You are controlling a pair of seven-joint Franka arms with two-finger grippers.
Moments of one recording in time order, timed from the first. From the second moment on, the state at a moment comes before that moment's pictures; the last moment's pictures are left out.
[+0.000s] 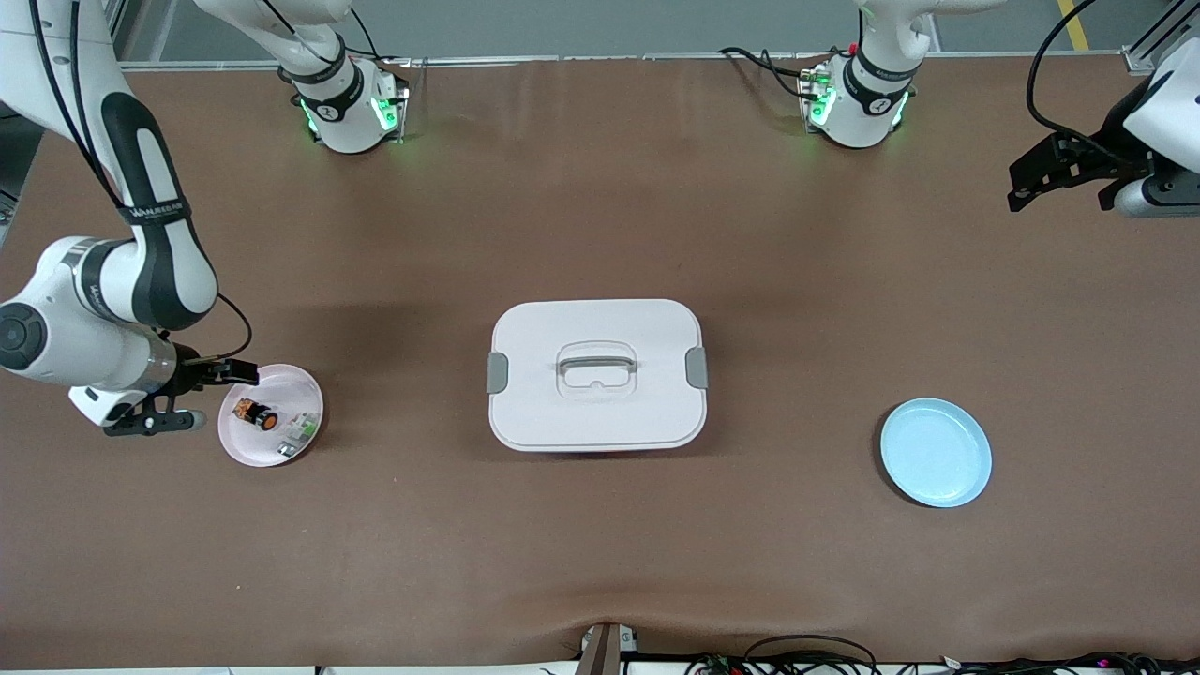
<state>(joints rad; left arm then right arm) -0.03 -0.06 -0.08 -1.54 0.02 1.44 -0.09 -0.09 0.40 -0.05 -1.86 0.02 2.16 -0.17</state>
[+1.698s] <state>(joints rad) 0.00 -0.06 -0.07 -1.54 0.02 1.44 -0.09 -0.06 0.06 -0.03 -1.54 0.02 1.51 0.11</state>
